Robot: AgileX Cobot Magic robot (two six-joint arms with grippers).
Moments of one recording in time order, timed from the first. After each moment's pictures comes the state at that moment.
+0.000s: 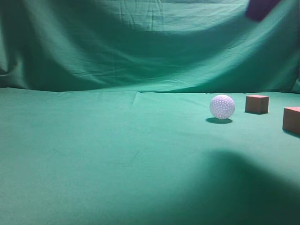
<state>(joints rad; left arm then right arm) -0.04 -0.02 0.01 0.32 0.39 -0.08 0.38 1.51 -1.13 0.25 0.78 -0.25</state>
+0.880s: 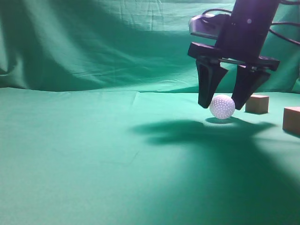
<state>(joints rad) -0.04 -0.02 0.01 0.32 0.39 -0.08 0.39 1.95 -1.31 0.25 0.74 -0.26</state>
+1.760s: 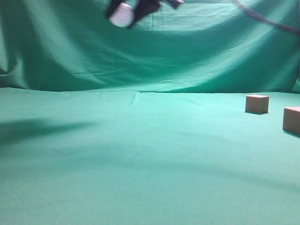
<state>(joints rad) -0.04 -0.02 0.01 0.32 0.39 -0.08 0.60 2.03 -1.78 0.57 0.66 -0.43</state>
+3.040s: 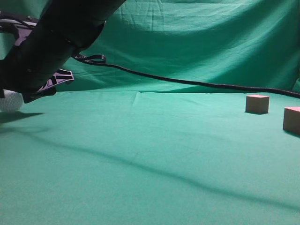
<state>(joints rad) -0.04 -0.02 0.01 0.32 0.39 -0.08 0.93 2.56 -2.08 0.62 0.14 -0.62</state>
